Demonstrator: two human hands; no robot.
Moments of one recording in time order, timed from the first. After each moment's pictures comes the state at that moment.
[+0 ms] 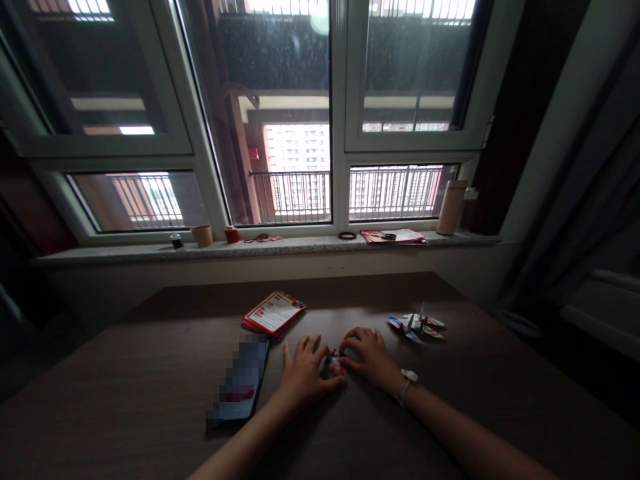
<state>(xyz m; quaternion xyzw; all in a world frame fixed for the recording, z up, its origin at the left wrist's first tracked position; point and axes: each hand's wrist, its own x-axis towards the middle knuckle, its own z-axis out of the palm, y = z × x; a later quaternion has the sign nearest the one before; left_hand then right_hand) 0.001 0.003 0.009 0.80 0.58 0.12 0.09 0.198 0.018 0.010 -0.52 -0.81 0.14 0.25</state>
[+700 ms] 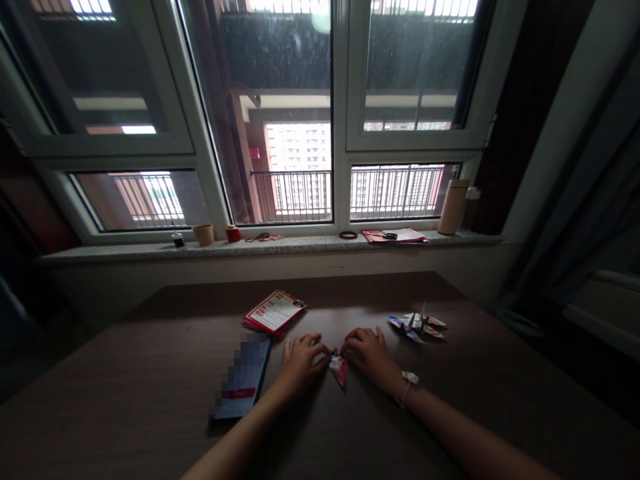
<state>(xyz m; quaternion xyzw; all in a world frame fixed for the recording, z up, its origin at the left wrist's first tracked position) -0.009 0.012 0.019 0.79 0.58 0.14 0.11 0.198 0.015 0.009 -0.51 -0.81 0.11 0.25</state>
